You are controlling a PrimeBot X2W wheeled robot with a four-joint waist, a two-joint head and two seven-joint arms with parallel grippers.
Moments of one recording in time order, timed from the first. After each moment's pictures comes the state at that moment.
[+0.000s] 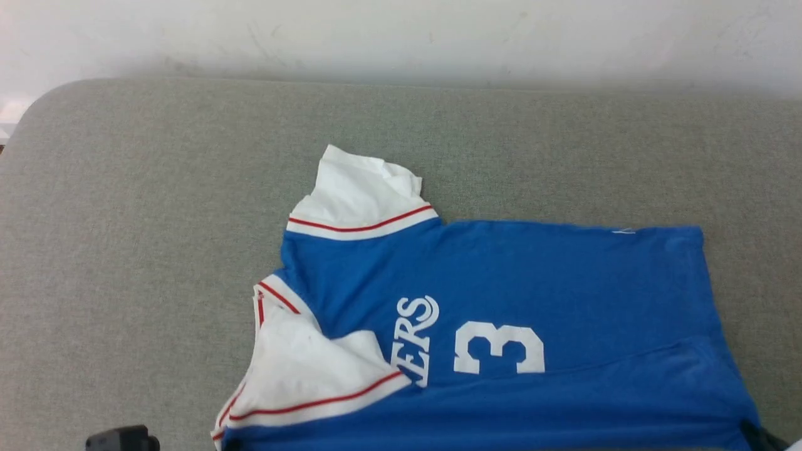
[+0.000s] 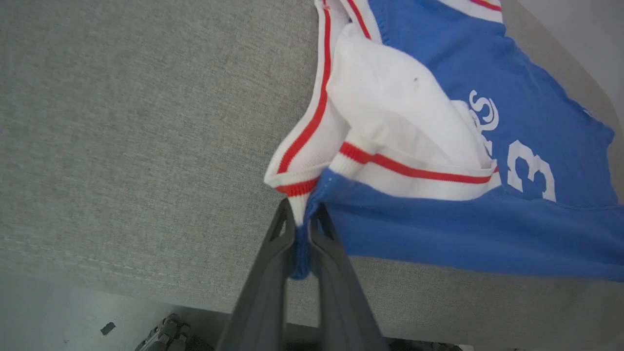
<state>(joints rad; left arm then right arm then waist) 0.39 0.49 -0.21 -0.40 -0.83 0.37 0.33 0.33 -0.13 -0.32 -0.32 0.35 0.13 0.69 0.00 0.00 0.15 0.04</state>
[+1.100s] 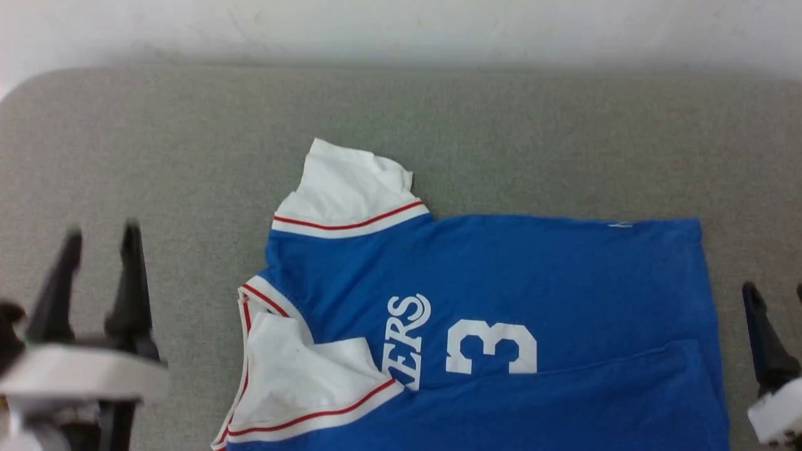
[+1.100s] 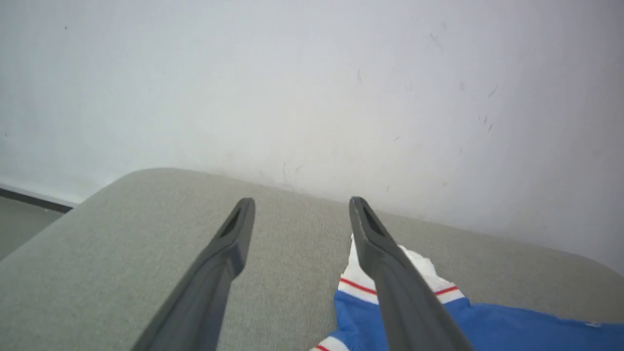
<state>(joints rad) 0.09 0.51 -0.06 -0.39 -0.67 0.28 -0.06 0.17 -0.15 -0.28 -0.32 0.30 0.13 0.30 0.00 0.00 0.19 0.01</state>
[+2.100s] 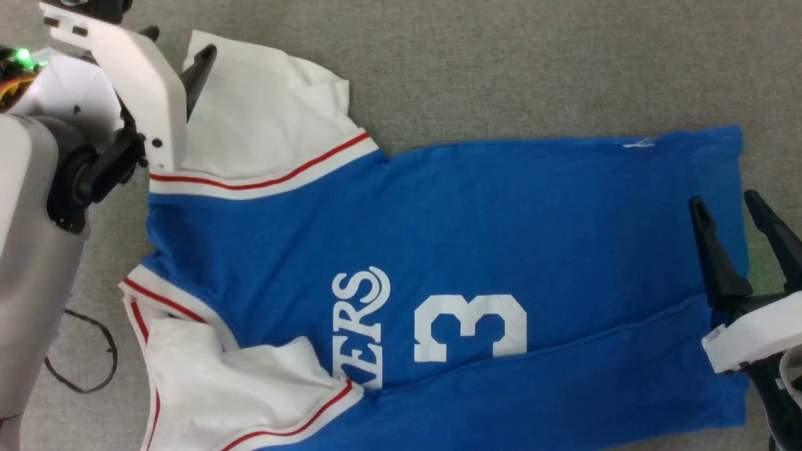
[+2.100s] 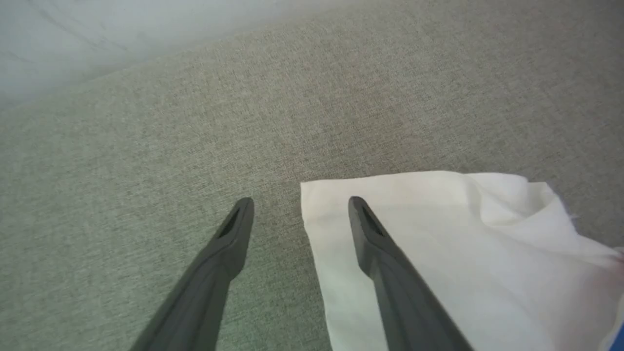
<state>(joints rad) -0.88 0.61 -0.43 0.14 -0.63 0.00 0.66 -0.06 -0.18 -0.12 -0.29 0.28 0.13 0.24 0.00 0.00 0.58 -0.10</state>
